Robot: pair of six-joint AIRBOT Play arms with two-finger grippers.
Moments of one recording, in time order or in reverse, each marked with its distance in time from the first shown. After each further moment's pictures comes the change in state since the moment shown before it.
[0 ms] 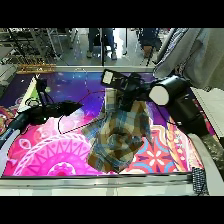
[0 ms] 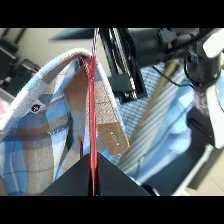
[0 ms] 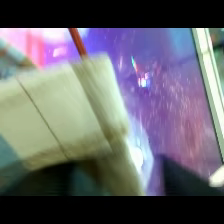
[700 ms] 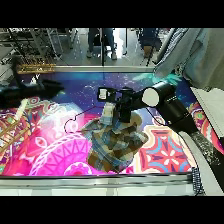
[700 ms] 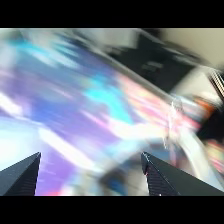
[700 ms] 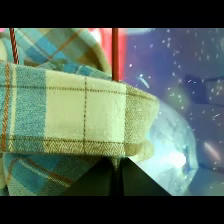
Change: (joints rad) left arm 0.193 0.077 0.341 0.364 0.348 -0.167; right arm -0.006 -0.035 -0.051 0.090 0.168 -0.098
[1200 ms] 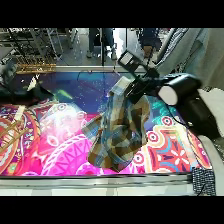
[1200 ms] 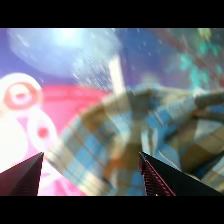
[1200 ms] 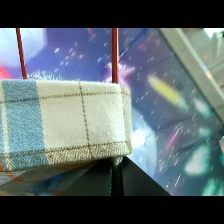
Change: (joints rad) left arm -0.011 0.143 -0.094 0.554 0.025 -0.816; right arm -0.034 0.117 0.028 -0.296 -0.198 0.528
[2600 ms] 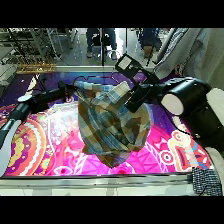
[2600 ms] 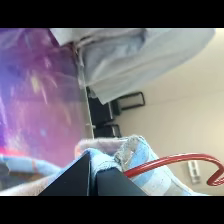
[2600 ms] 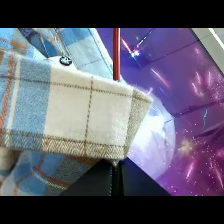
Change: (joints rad) left arm -0.140 -0.338 0.031 -0.722 0.277 0.199; right arm 0.078 0.040 -0.040 -0.047 0.113 0.085
